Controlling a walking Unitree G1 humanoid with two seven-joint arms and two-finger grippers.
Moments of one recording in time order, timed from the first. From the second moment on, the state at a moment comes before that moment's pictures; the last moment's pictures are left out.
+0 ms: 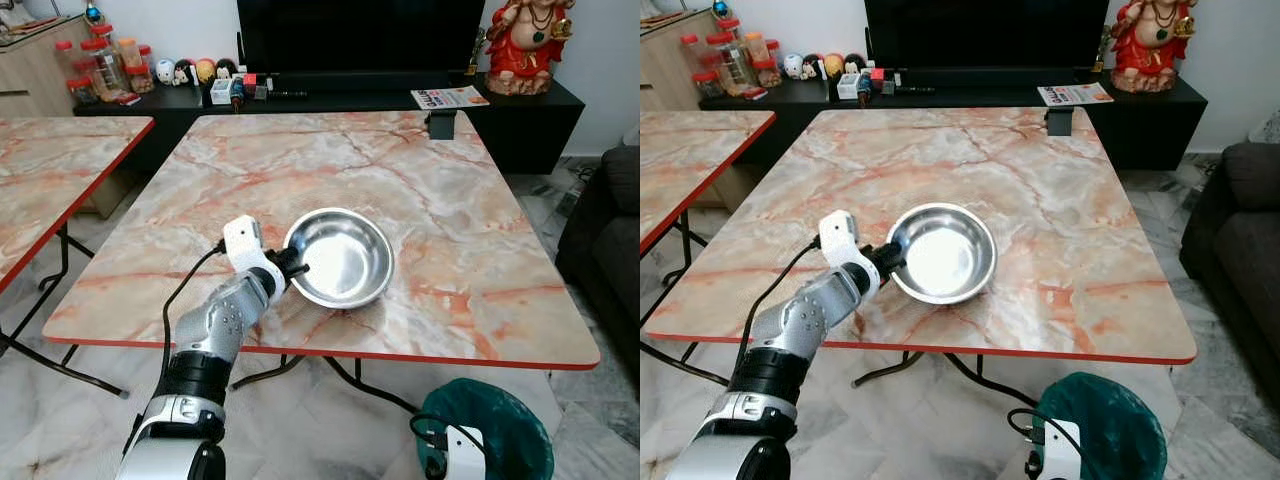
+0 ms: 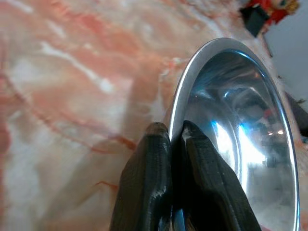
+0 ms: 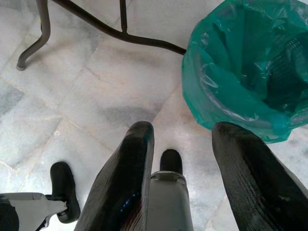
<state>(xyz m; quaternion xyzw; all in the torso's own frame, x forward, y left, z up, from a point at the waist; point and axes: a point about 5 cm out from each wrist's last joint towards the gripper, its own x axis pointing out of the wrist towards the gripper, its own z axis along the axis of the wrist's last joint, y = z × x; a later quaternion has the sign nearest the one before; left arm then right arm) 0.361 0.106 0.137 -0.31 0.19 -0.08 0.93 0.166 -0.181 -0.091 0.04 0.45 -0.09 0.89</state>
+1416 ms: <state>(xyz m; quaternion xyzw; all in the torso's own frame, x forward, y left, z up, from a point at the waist) 0.344 0.100 0.113 -0.32 0.26 -0.02 0.91 0.168 -0.185 -0.090 0.05 0.45 -0.10 0.89</state>
